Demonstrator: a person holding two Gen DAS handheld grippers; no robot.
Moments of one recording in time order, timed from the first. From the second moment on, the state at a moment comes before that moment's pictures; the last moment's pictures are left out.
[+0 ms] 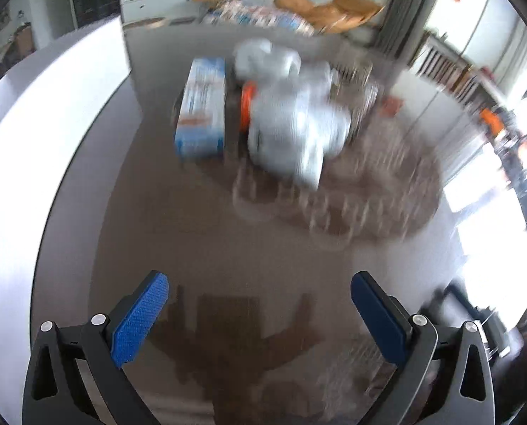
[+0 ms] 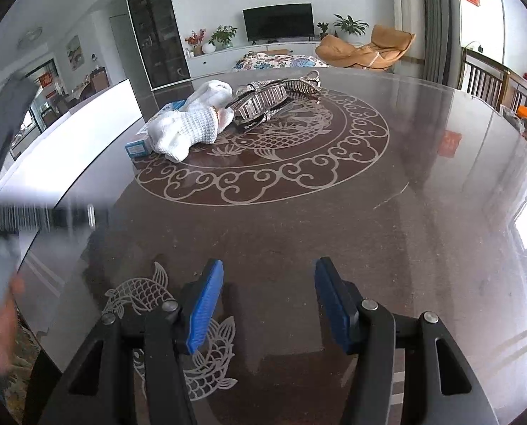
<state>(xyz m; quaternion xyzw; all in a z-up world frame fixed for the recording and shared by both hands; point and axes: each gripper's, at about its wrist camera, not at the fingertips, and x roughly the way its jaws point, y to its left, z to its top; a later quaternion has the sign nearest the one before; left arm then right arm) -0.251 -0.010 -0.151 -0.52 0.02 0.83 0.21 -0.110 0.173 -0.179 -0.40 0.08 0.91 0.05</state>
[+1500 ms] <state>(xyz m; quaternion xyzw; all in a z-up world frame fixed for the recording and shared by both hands) -0.219 -0.004 -0.157 -0.52 0.02 0.82 0.26 -0.350 0.254 -0.184 -0.46 0.44 0.77 0.04</state>
